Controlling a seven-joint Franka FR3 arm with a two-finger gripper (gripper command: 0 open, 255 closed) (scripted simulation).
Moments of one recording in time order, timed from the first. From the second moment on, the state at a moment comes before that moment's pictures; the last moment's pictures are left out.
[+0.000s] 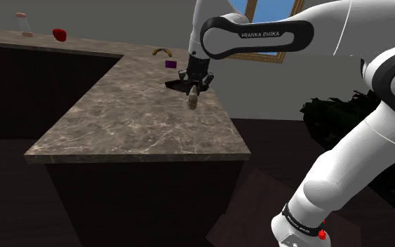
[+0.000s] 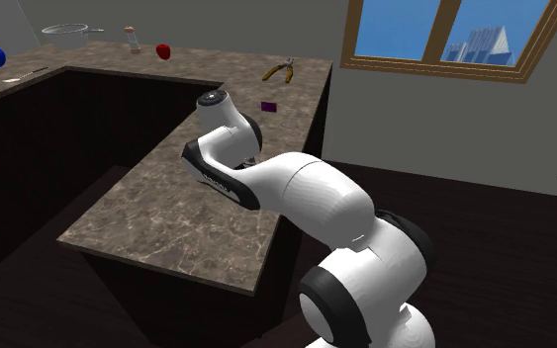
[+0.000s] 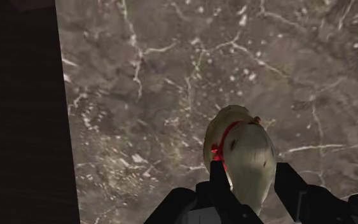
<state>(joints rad) -0.14 -0.20 0.26 -1.92 -0.13 1.91 0.81</state>
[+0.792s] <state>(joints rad) -0.14 -0.19 0.26 -1.87 -0.13 1.86 0.80</state>
